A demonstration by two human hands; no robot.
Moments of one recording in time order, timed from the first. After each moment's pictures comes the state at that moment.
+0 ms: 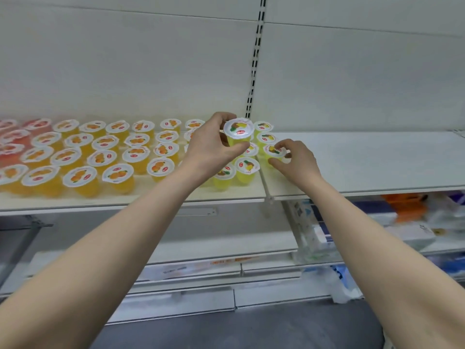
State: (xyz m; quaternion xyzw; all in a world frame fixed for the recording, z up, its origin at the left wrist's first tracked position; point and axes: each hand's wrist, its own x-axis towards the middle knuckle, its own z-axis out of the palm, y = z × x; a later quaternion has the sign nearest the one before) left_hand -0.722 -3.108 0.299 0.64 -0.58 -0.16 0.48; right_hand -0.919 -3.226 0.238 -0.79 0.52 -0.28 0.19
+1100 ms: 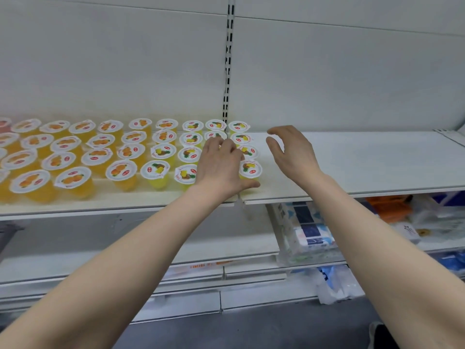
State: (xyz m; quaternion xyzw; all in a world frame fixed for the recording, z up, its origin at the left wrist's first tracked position) left_hand -0.798 -3.159 0.253 0.72 -0.68 0.10 0.14; right_hand -0.960 -3.252 0.264 -0.83 0.46 -0.30 0.06
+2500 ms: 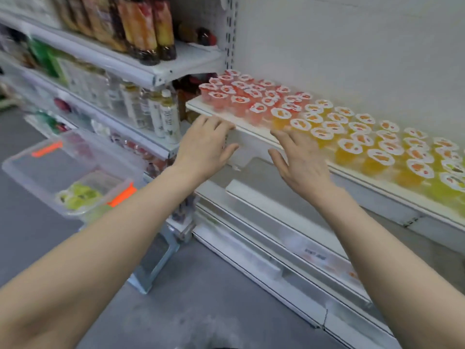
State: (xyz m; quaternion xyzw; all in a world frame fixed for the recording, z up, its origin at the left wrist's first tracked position) left_hand -0.418 -2.687 0.251 0.84 -0.45 0.24 0.19; right_hand -0.551 -2.877 0.245 -0.96 0.07 -0.29 0.01
